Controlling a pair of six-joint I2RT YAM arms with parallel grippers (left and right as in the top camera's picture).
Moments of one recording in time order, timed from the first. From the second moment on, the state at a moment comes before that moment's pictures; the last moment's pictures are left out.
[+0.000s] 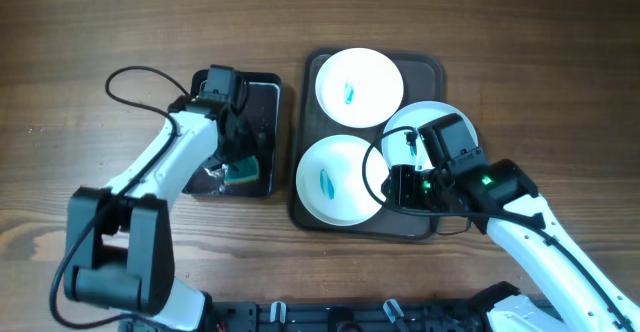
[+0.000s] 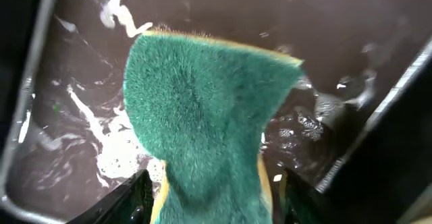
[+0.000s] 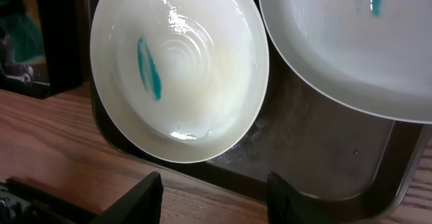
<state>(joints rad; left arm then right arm) -0.19 1.71 1.05 -0.76 -0.05 -0.57 0.43 1.19 0.82 -0.82 -0.27 0.51</state>
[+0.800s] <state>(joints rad) -0.19 1.72 1.04 -0.77 -0.05 -0.55 0.41 1.32 0.79 -0.77 -0.27 0.59</state>
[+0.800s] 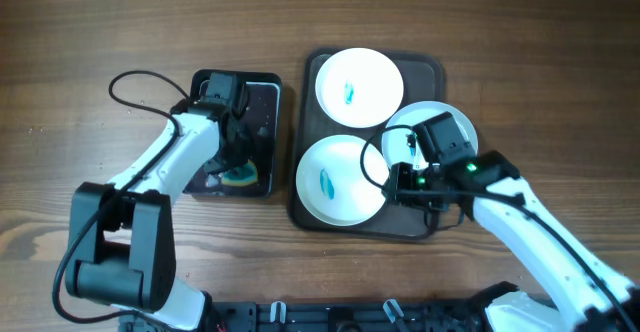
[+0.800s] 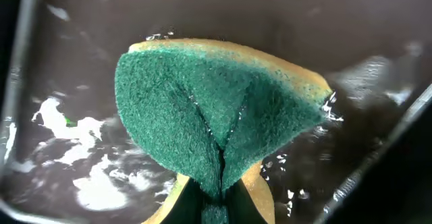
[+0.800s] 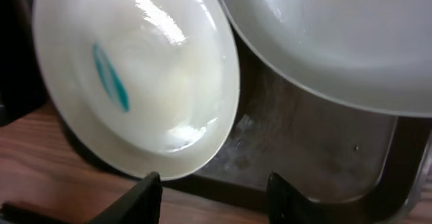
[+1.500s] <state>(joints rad) -0.32 1.52 1.20 -0.91 0.23 -0.46 0.40 1.65 0.79 -0.47 -0.26 0.59</state>
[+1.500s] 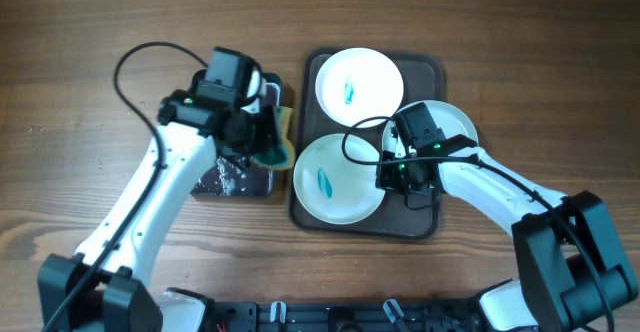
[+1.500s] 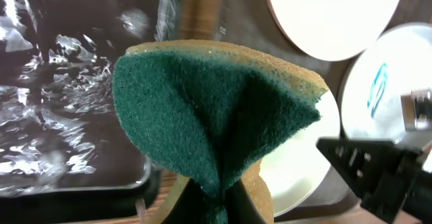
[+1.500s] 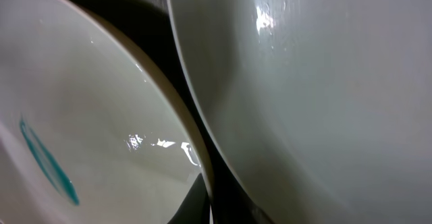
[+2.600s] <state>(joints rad) -0.63 1.95 1.27 -0.88 -0.04 -0.64 0.41 1.65 0.79 -0.46 -0.27 0.70</state>
